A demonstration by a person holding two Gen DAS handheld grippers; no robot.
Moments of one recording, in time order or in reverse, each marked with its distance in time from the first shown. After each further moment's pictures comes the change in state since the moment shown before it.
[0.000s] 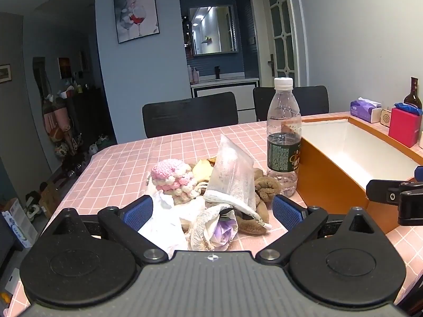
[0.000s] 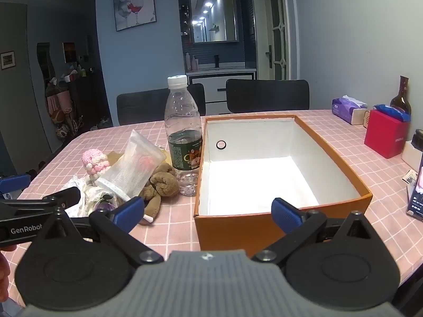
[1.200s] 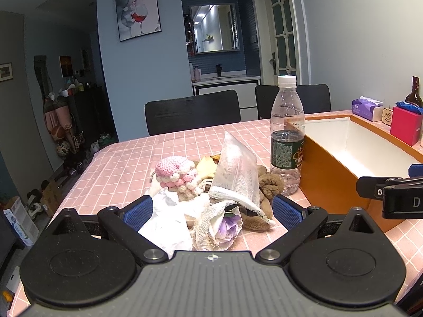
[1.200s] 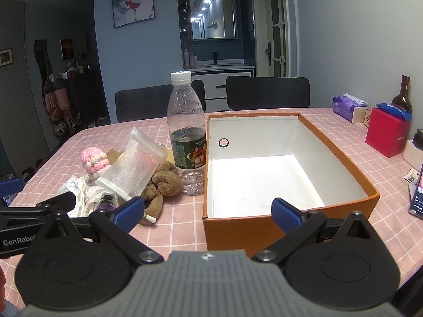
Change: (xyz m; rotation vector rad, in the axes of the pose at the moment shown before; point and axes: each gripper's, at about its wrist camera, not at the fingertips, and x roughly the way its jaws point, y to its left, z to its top) left arm 0.001 0.006 -0.002 0.002 0.012 0.006; right arm 0.005 0.005 0.002 -0.001 0.019 0.000
